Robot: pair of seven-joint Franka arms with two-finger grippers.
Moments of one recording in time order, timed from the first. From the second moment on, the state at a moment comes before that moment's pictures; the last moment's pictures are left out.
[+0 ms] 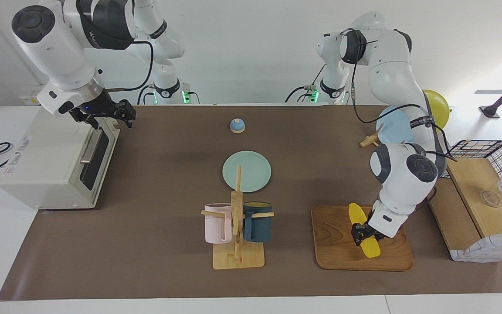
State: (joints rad) left arm -0.16 0.80 -0.01 -1.20 -0.06 2.19 -0.13; right arm -0.06 0.10 0.06 -1.52 -0.03 1.42 -0.02
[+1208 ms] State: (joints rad) left arm -0.14 0.58 -0.01 -1.20 -0.06 1.90 -0.10; right arm -0.03 0.04 0.04 -1.57 -0.01 1.37 0.02
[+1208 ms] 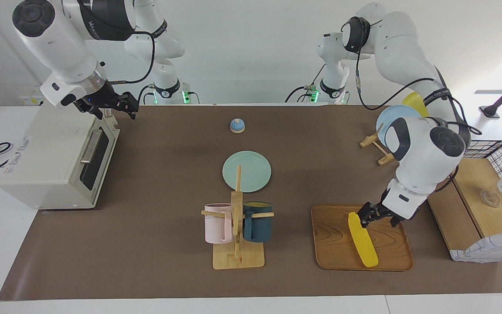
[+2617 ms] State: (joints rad) left arm -0.01 -0.02 -0.03 -1.50 -0.03 1.40 -0.10; right arm -0.03 0.04 0.04 -1.57 -0.01 1.37 0.02
